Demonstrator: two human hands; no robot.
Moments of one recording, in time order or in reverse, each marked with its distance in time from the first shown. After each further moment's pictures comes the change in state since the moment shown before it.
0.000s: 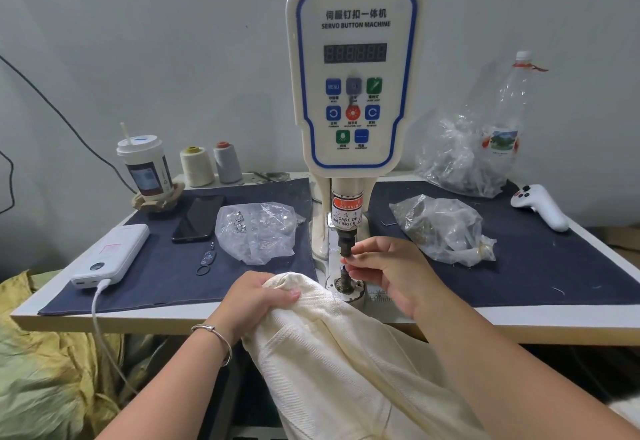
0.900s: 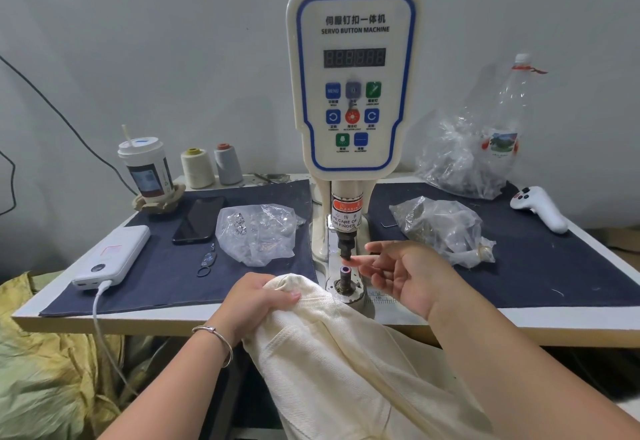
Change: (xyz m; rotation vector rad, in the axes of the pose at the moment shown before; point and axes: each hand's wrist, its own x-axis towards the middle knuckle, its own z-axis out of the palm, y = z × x) left_hand 0.003 -0.002 0.001 -0.017 -0.003 0.015; right_hand -0.011 -0.025 -0.003 0.181 0.097 0.312
